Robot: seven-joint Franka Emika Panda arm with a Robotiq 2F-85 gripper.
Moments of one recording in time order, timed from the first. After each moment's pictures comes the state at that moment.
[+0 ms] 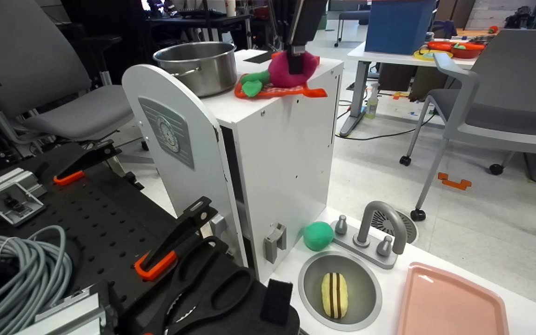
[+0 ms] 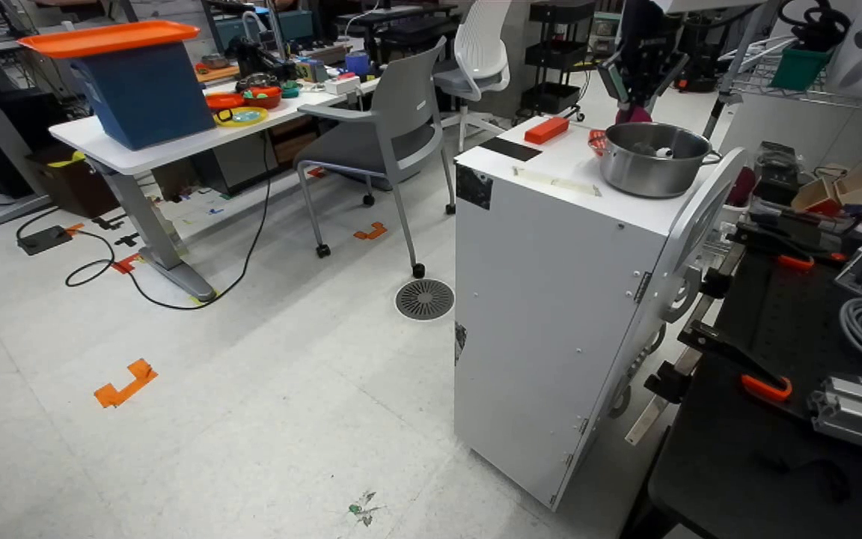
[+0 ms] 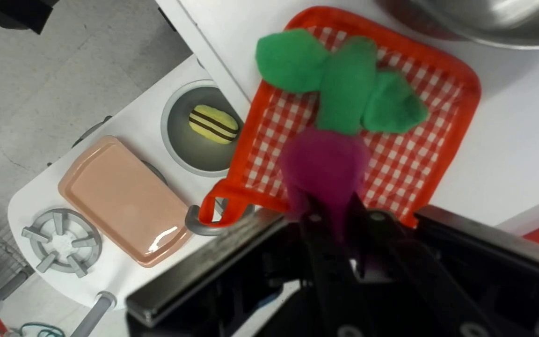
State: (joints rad) arm -0.08 0.32 -0.10 -2.07 -0.02 2.34 0.40
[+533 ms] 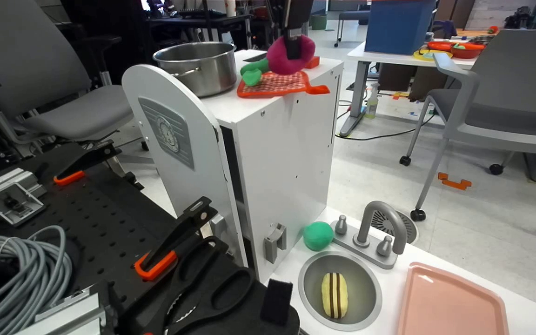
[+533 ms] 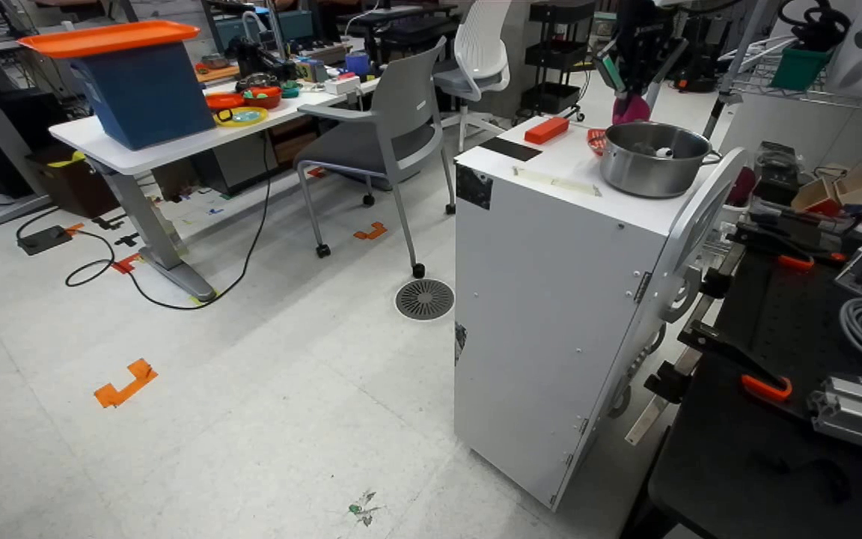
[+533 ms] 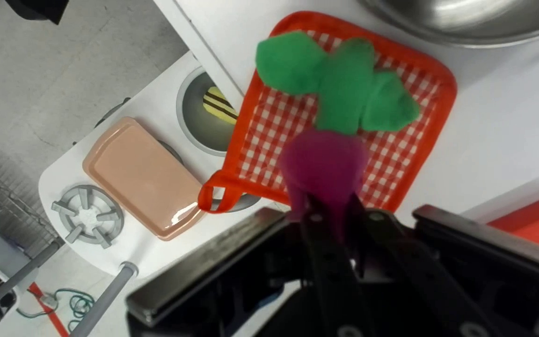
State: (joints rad) arm -0.01 0.28 -0.13 -2.08 -0.12 2.34 0.52
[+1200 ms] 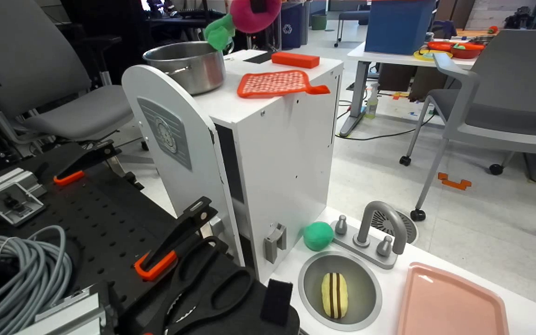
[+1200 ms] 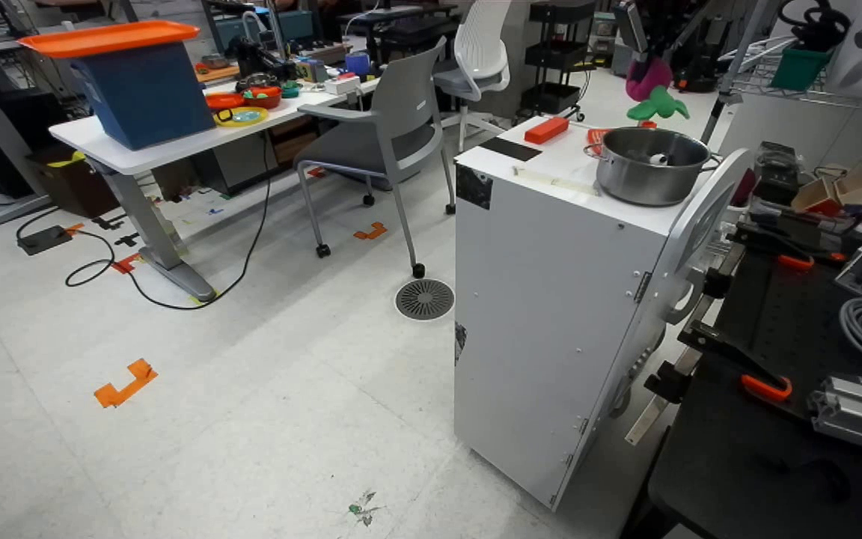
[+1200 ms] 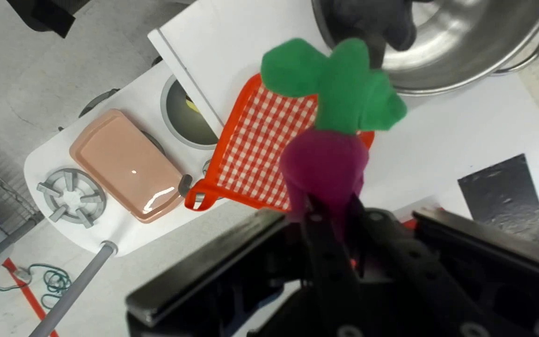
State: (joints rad) arm 0.02 0.08 -0.10 -2.21 -0.13 2.32 0.51
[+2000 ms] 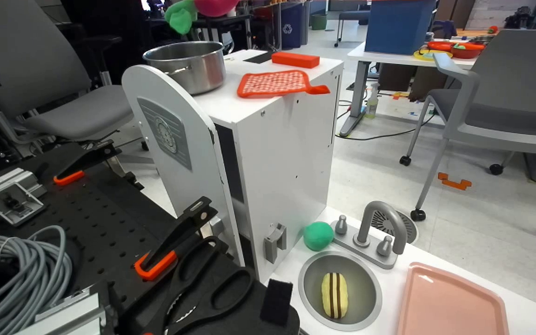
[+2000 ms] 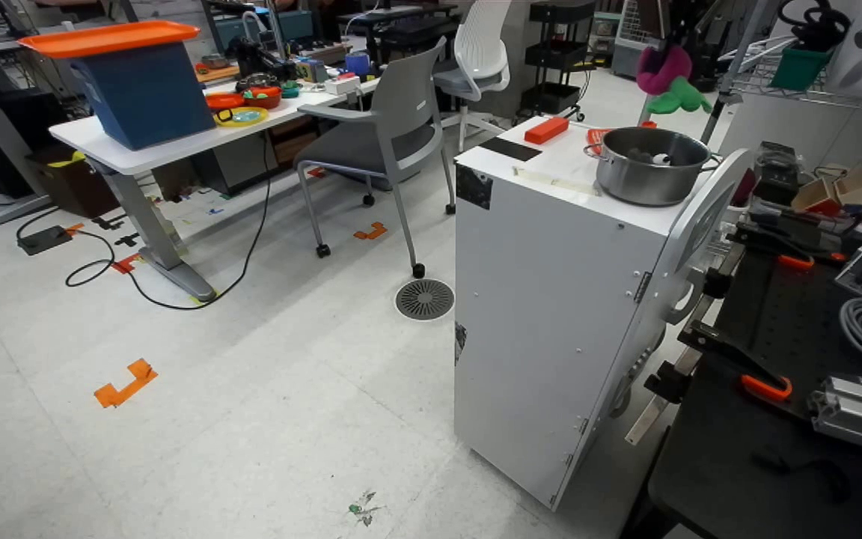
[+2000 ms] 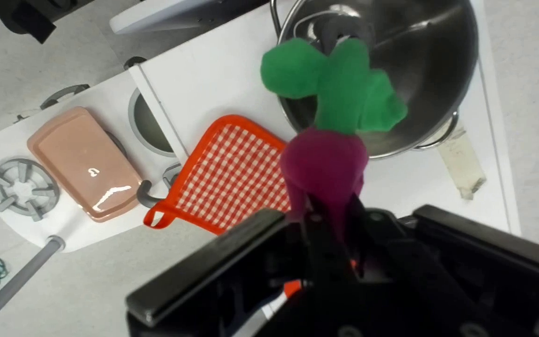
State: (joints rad) arm 0.02 -0.05 -0.04 -2.30 -0.05 2.32 0.36
